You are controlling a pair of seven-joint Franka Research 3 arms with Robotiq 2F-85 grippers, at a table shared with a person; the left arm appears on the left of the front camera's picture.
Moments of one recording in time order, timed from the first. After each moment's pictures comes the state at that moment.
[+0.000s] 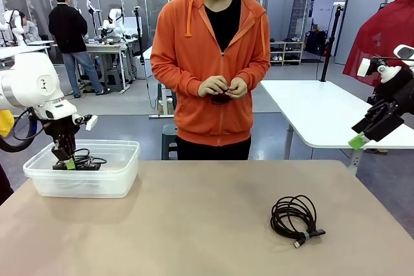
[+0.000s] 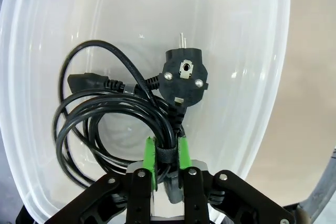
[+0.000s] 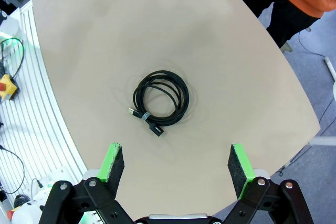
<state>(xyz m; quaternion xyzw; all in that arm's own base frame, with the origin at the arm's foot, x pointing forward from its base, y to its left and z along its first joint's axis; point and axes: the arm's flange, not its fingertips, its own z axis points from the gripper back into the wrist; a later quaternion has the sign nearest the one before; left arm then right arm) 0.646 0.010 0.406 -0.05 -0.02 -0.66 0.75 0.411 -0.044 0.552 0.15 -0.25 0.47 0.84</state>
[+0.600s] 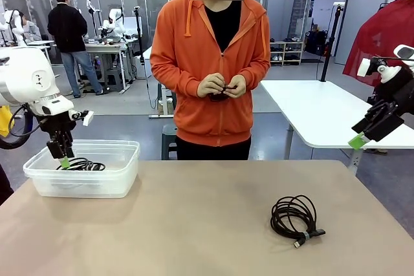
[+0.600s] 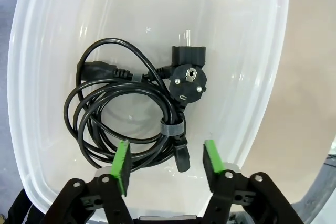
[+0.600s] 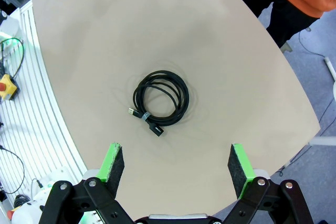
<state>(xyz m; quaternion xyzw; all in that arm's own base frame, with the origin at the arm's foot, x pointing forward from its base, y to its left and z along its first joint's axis) 0.645 0.019 0.419 -0.05 -0.03 -0.63 0.77 0.411 -0.044 0.552 0.15 -0.25 0.47 0.84</state>
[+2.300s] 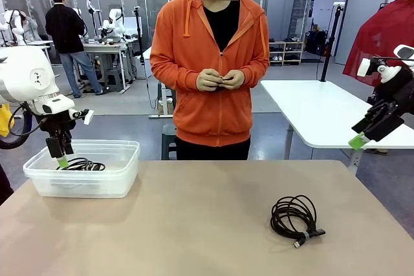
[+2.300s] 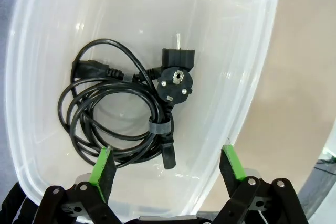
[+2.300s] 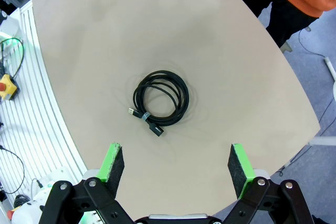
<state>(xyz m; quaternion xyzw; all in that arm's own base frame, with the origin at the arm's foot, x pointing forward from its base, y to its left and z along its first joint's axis) 0.634 0.012 0.431 -0.05 -0.03 -0.62 0.78 0.411 -0.044 0.552 0.15 -0.25 0.47 0.84</state>
